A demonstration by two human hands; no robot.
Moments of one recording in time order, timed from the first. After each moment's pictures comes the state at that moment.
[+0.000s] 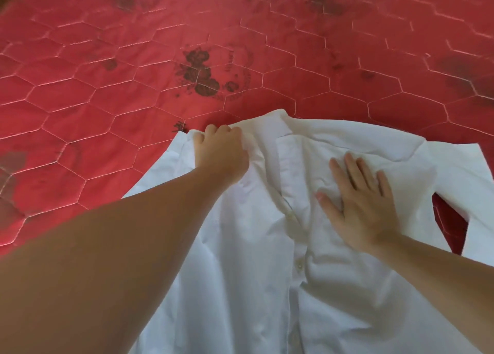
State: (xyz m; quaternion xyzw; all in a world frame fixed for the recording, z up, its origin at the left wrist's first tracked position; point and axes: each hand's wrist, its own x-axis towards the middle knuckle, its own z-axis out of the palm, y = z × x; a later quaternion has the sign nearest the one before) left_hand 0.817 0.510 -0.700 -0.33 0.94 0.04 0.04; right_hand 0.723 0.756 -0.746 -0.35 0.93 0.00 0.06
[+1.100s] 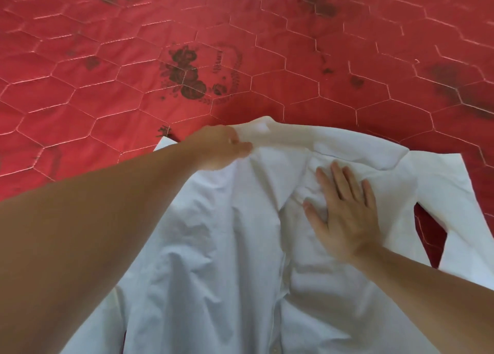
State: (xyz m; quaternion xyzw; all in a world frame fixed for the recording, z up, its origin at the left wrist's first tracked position) left_hand 0.789 0.482 -0.681 -0.26 0.92 0.25 0.17; right_hand 0.723 0.756 -0.750 -0.36 0.93 -0.02 0.04
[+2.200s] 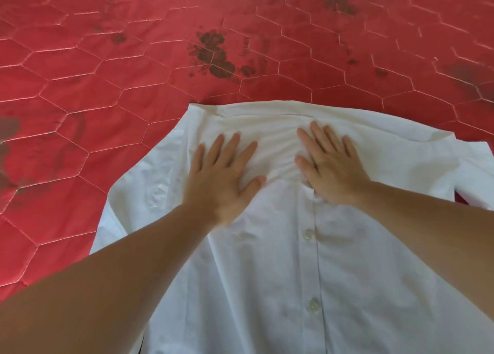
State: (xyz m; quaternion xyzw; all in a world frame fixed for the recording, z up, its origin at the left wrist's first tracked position) left_hand 0.909 0.527 -0.744 -0.24 0.96 0.11 0.01; right_hand 0.714 0.679 -0.753 -0.45 0.89 0.01 0.10
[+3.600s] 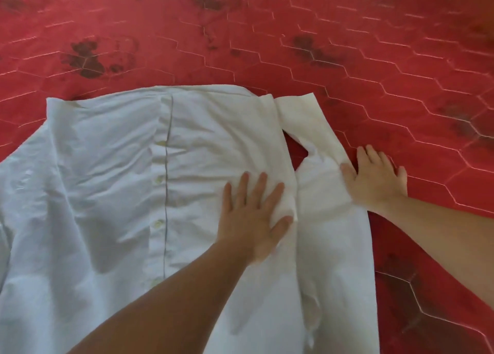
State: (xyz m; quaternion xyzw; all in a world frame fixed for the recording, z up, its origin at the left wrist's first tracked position) left_hand 0.850 0.842 -0.744 -0.11 0.98 0.11 0.12; right_hand 0.669 1.024 -0.716 -0.12 0.99 0.01 0.10
